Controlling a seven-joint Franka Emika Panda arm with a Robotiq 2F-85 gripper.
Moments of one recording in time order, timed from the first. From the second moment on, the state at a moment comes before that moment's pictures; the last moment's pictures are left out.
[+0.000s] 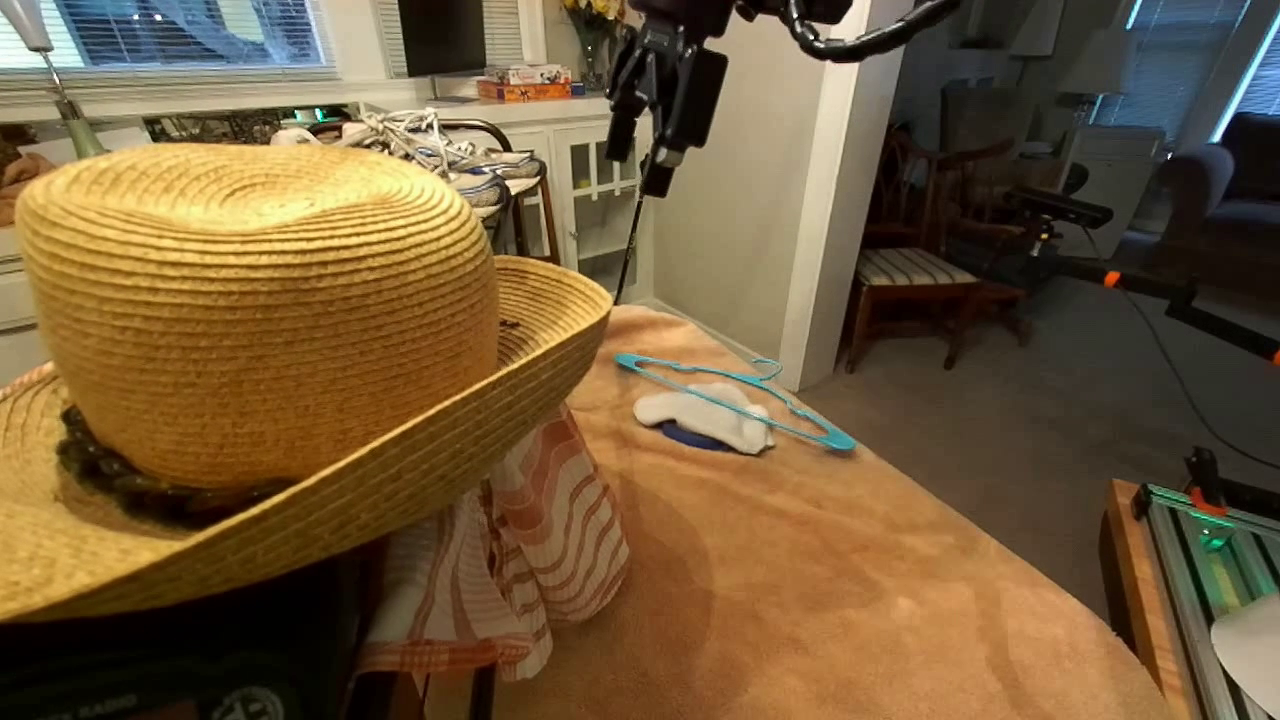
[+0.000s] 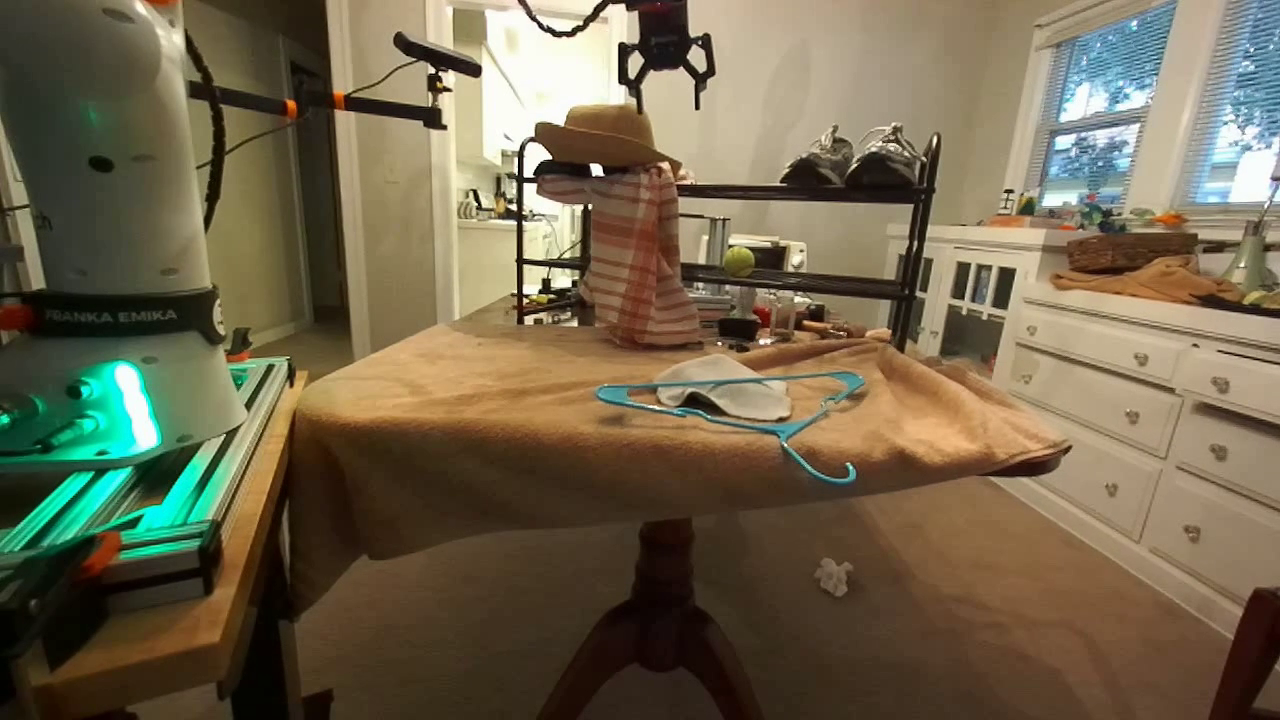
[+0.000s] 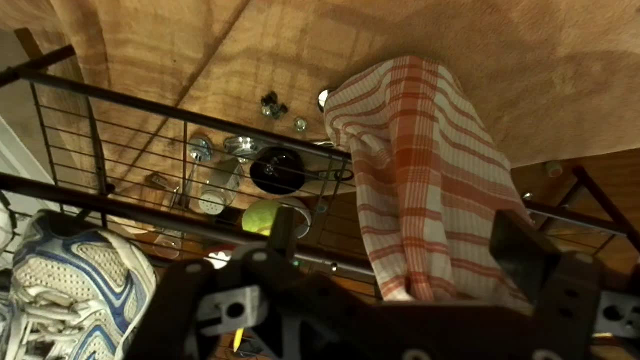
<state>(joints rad) 0.18 0.05 0.02 -1.75 0.08 2.08 -0.78</state>
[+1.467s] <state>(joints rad) 0.16 0.41 0.11 -1.32 -0.02 2.09 -0.53</state>
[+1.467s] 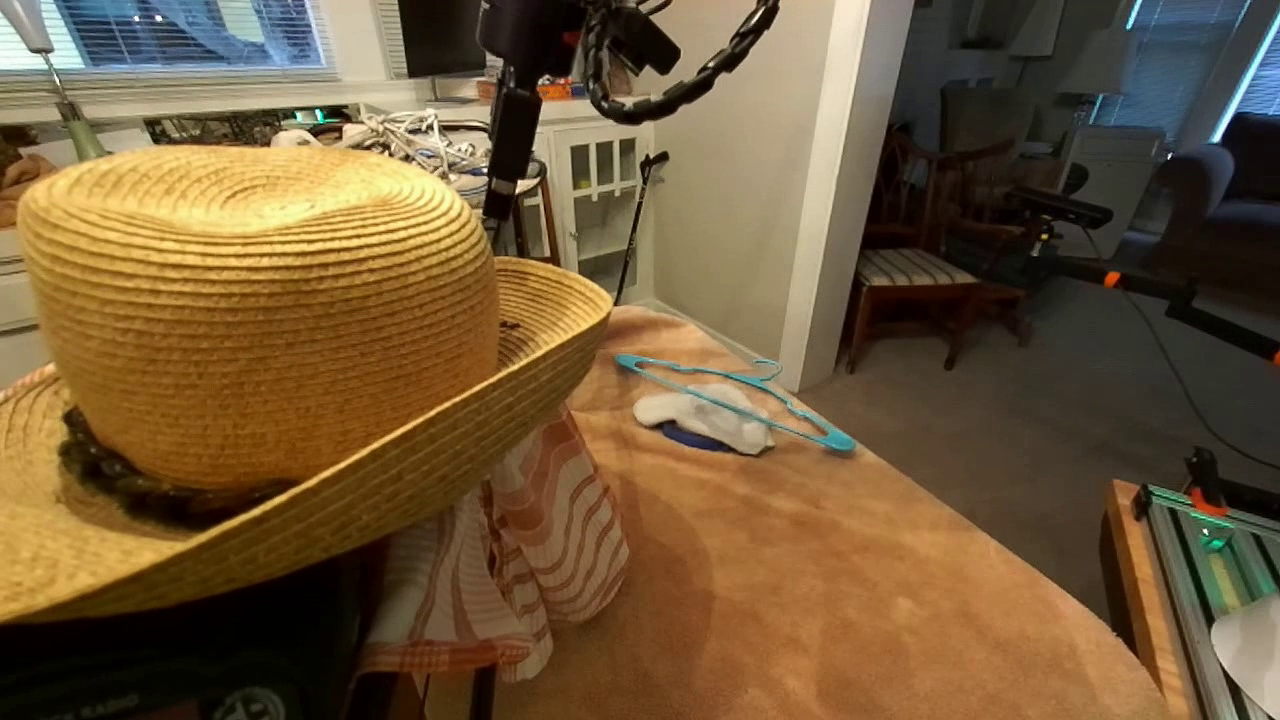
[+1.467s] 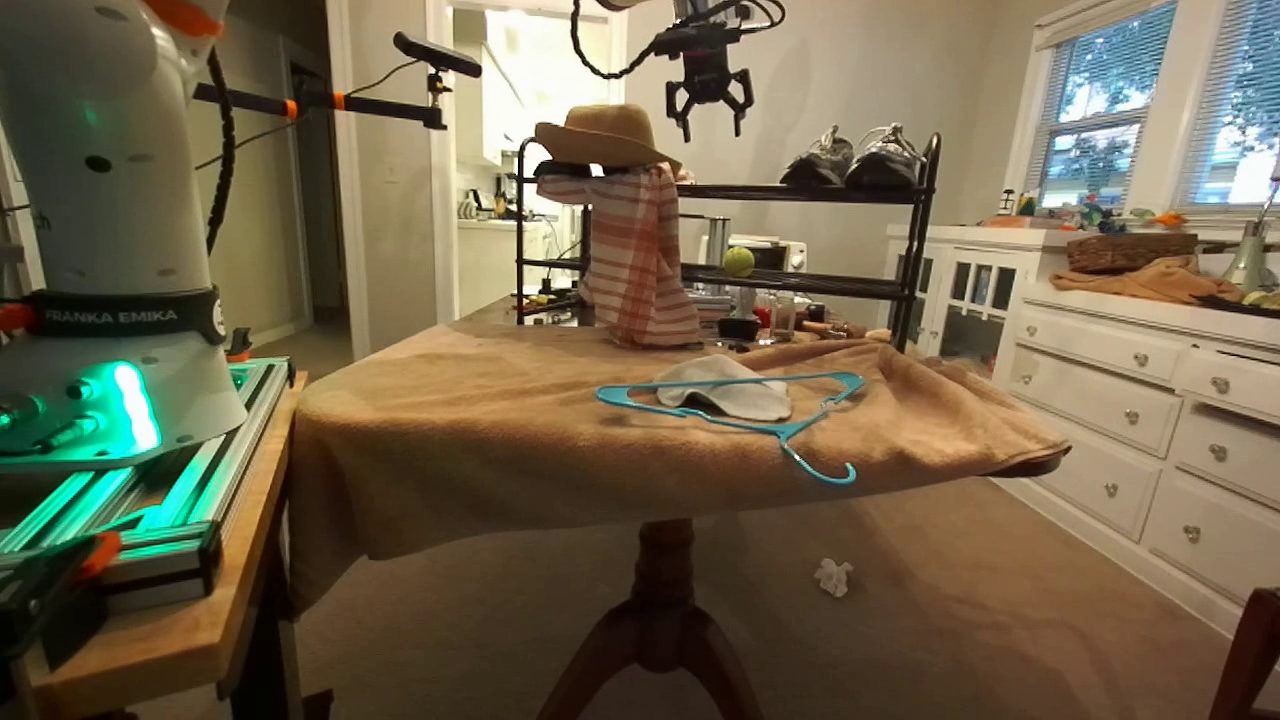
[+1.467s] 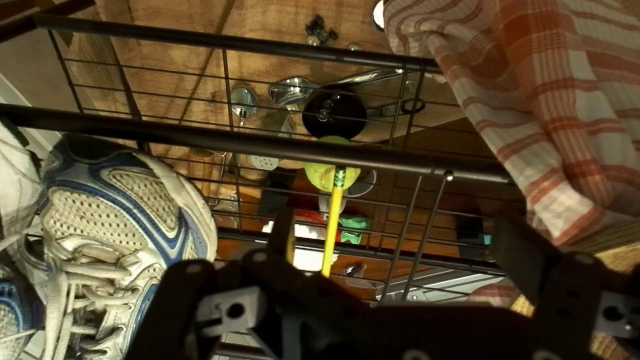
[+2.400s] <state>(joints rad) 0.14 0.55 0.17 -1.32 0.01 2.41 -0.49</state>
